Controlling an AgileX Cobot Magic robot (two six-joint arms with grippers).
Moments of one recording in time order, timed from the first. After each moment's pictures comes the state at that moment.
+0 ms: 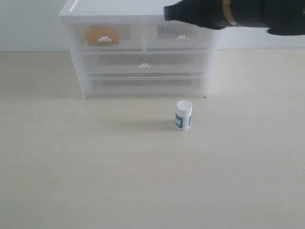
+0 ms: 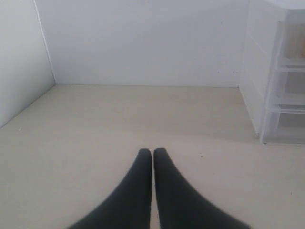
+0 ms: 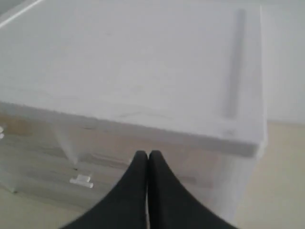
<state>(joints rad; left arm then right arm) 0.23 0.01 0.00 -0.04 0.20 0.04 0.49 1.56 -1.09 -1.56 0.14 1.76</state>
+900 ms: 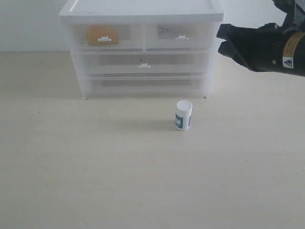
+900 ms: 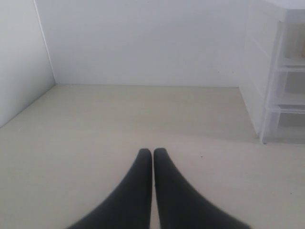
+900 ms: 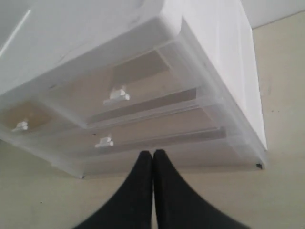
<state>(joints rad) 0.23 0.01 0.00 -0.04 0.20 0.04 0.21 1.49 -0.75 -0.81 -0.39 1.29</state>
